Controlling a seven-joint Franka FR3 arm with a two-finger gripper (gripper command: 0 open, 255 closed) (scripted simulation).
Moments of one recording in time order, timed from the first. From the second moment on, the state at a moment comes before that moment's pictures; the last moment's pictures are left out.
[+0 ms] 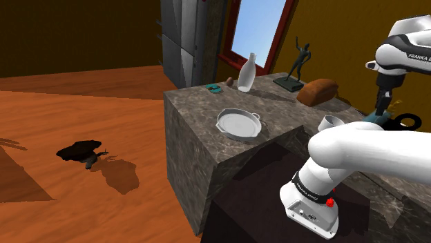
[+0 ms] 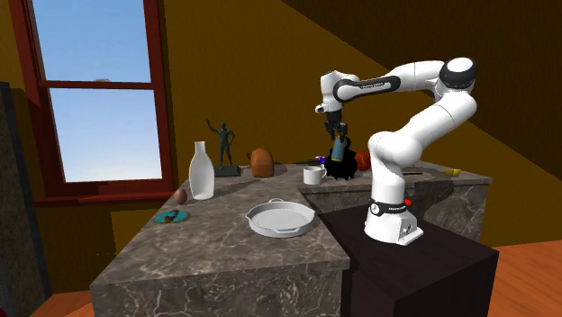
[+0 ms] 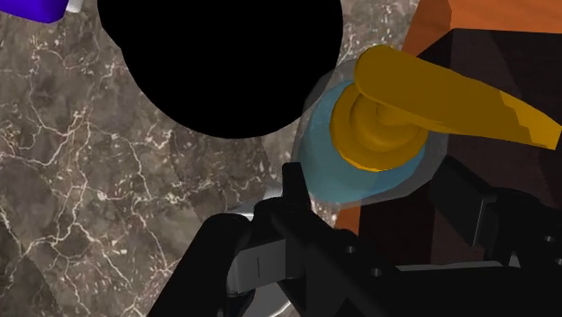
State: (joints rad) arm -0.45 -1.00 -0.83 -2.49 -1.01 1.56 -1.00
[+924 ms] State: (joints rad) arm -0.45 -0.99 -0.98 -2.61 -1.13 1.70 -0.93
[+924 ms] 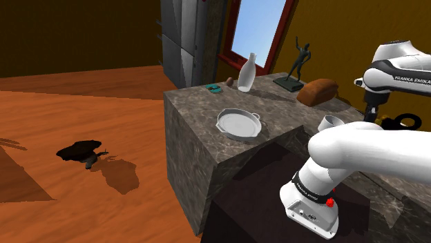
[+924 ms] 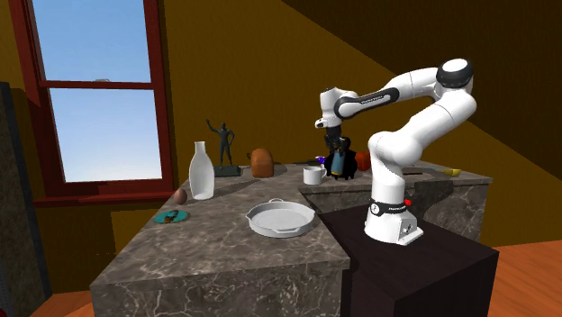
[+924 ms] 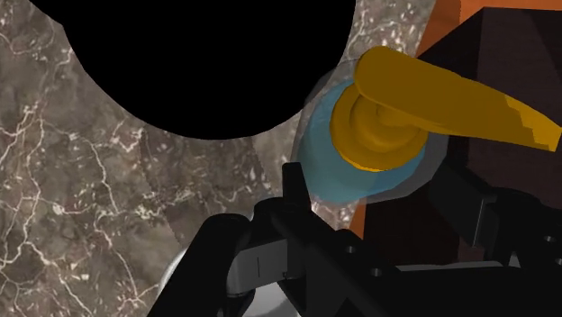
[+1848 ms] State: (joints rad) arm -0.44 -0.96 -1.08 -2.67 -1.22 1.79 -0.88
